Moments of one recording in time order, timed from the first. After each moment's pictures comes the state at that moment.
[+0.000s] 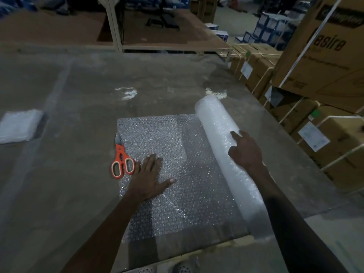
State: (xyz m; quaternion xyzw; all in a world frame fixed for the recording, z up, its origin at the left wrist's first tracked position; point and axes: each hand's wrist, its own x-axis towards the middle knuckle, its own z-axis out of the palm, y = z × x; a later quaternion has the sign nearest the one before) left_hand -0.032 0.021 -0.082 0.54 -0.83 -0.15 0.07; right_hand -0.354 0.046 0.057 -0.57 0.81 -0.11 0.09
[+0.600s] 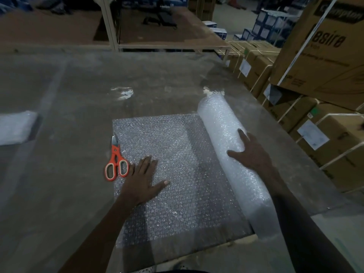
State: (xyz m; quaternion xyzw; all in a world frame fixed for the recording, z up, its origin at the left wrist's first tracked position) left_hand -0.025 0.023 -0.090 0.53 -0.83 -0.13 0.09; right_hand -0.407 0.047 0.038 -0.55 0.81 -0.10 0.17
